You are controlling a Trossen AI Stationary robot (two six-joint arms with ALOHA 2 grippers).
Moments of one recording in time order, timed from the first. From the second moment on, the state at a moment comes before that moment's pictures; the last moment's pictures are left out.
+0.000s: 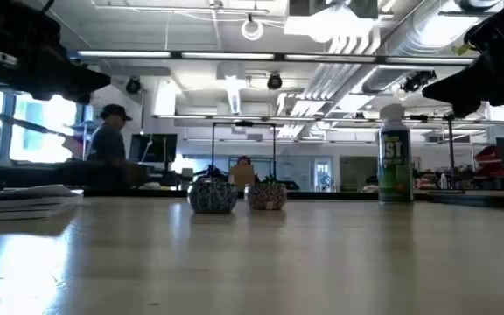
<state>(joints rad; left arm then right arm) 0.01 0.06 0.02 -0.01 -0.01 0.15 0.27 0.05 0.09 -0.22 0.41 0.07</state>
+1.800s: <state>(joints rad) 0.01 0.06 0.02 -0.01 -0.01 0.15 0.28 1.09 1.11 -0.97 0.09 0.89</state>
